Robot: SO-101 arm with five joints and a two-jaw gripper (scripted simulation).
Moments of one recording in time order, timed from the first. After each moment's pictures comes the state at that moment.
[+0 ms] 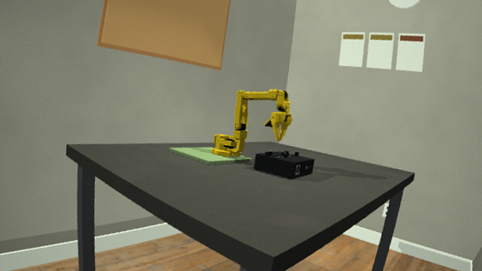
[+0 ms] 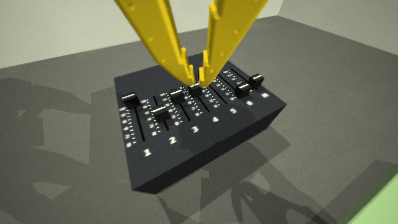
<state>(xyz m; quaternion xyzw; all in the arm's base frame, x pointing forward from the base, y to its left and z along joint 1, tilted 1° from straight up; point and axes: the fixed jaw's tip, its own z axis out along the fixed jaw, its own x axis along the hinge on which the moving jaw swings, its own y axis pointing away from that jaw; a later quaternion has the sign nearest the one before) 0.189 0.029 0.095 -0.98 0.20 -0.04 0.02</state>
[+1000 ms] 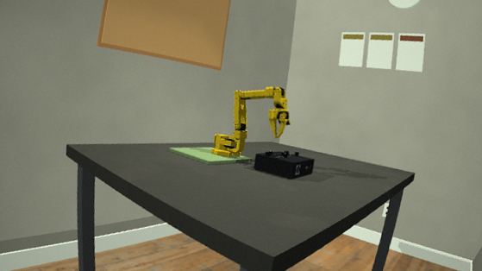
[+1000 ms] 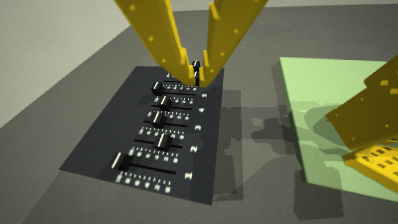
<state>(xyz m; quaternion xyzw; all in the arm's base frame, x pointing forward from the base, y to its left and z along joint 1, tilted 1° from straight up) 0.178 0.031 0.104 -0.79 0.61 -0.04 0.05</state>
